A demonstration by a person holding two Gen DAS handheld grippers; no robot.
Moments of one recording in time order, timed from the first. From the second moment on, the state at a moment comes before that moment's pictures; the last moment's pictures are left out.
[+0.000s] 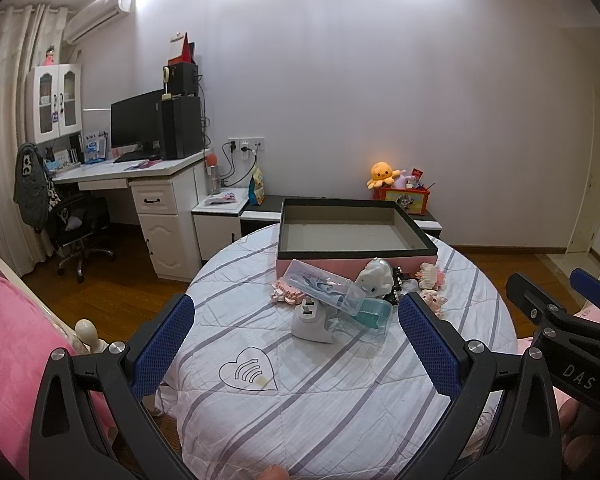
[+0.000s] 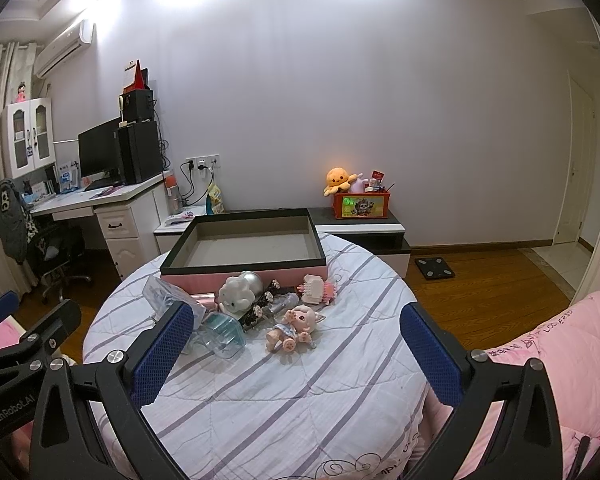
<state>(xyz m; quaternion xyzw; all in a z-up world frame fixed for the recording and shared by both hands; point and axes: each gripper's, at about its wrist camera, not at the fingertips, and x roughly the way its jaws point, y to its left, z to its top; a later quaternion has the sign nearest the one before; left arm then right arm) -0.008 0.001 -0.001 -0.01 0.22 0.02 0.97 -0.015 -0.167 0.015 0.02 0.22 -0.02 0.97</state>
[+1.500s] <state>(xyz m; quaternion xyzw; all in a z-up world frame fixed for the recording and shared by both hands) -0.007 0.001 -0.005 -0.02 0.23 0.00 0.97 -0.016 -0.168 0.013 0.03 0.23 -0.02 0.97</state>
